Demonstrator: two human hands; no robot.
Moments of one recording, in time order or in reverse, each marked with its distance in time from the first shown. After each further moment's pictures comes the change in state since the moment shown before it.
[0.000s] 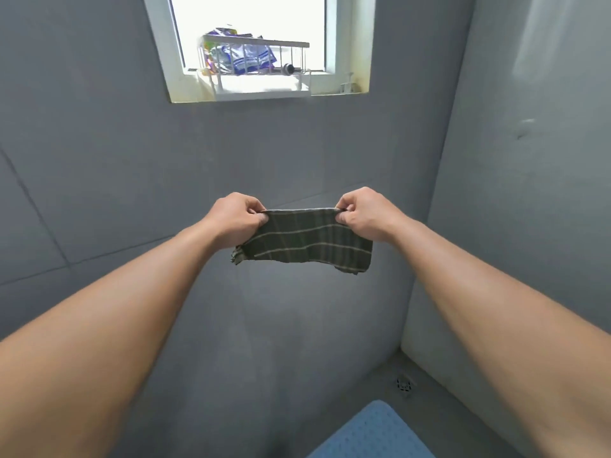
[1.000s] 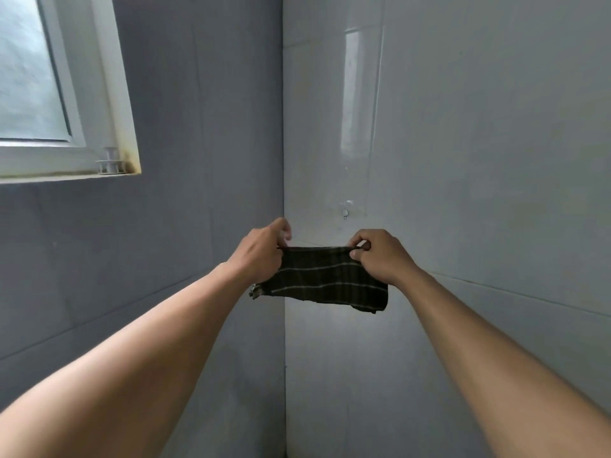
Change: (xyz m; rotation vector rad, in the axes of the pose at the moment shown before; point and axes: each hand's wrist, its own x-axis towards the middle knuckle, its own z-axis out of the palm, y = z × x) left_hand 0.278 0.349 0.267 -0.059 -0.077 0.606; right_hand 0.077 0.332 -0.283 -0.048 0.441 0.287
